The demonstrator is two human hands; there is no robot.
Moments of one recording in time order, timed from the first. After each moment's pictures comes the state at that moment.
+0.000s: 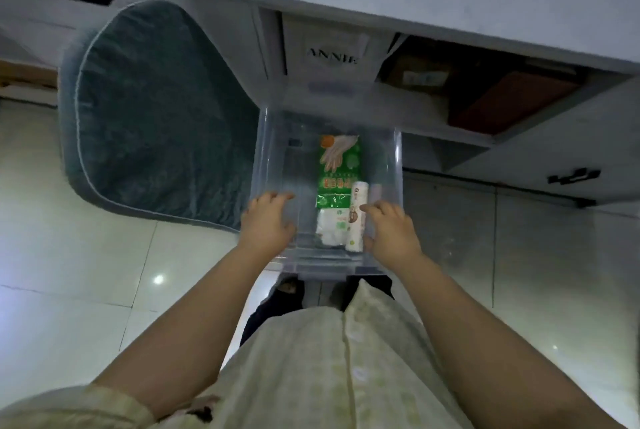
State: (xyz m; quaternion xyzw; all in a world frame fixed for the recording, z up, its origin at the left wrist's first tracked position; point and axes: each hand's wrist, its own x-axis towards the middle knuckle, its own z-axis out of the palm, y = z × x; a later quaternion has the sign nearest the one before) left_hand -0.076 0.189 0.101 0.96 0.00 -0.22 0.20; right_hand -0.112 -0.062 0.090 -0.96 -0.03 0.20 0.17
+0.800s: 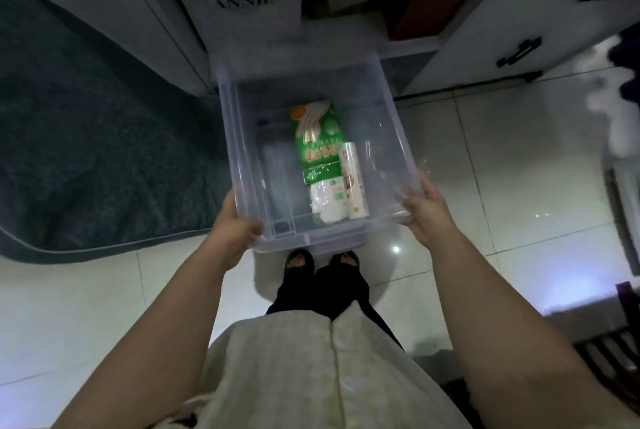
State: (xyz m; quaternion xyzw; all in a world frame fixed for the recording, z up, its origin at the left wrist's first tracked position) left_hand -0.081 0.238 0.062 0.68 0.21 -0.42 0.56; right_hand -0.208 -0.078 0.068 -0.48 0.50 0.02 0.72
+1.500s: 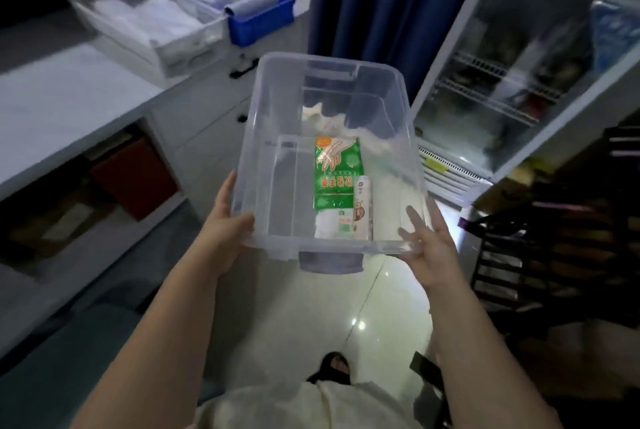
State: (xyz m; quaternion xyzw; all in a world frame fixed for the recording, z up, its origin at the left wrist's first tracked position) left_hand -0.214 -0.238 0.249 0.56 -0.25 -0.54 0.58; right_hand -0.539 -0.330 0.243 -0.26 0.49 -0.46 0.69
